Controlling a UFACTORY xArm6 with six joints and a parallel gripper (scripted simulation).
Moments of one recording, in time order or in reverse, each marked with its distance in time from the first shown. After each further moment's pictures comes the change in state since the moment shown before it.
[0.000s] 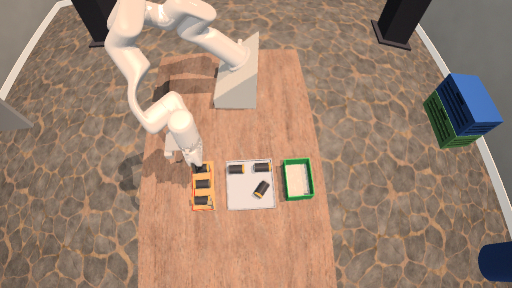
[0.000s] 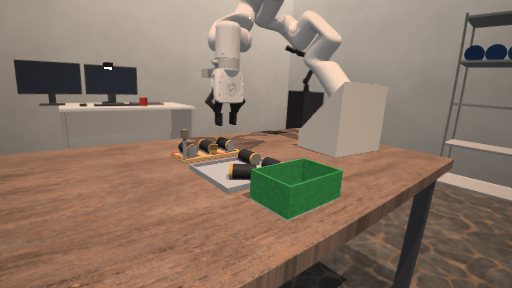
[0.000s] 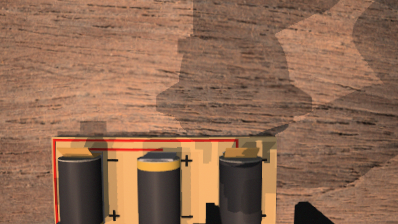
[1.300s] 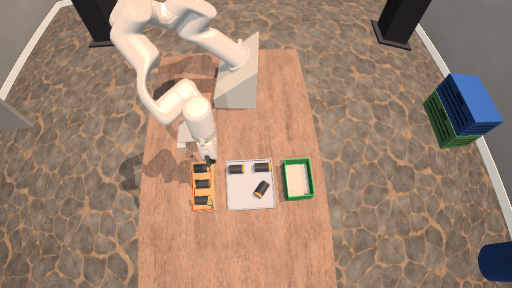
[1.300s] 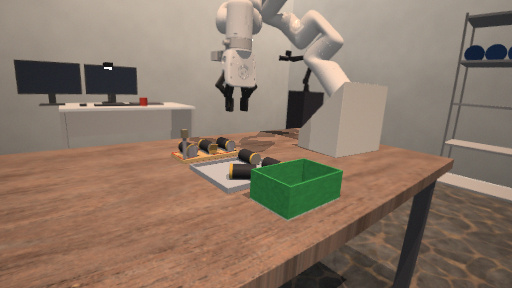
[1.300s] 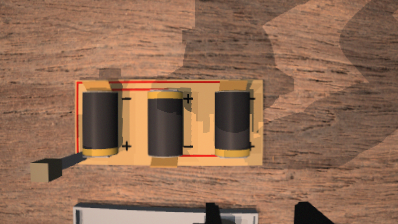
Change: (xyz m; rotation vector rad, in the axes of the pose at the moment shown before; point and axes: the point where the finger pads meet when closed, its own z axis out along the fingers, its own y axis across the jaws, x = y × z) arm -0.055 0.002 -0.049 0.000 -0.002 -0.005
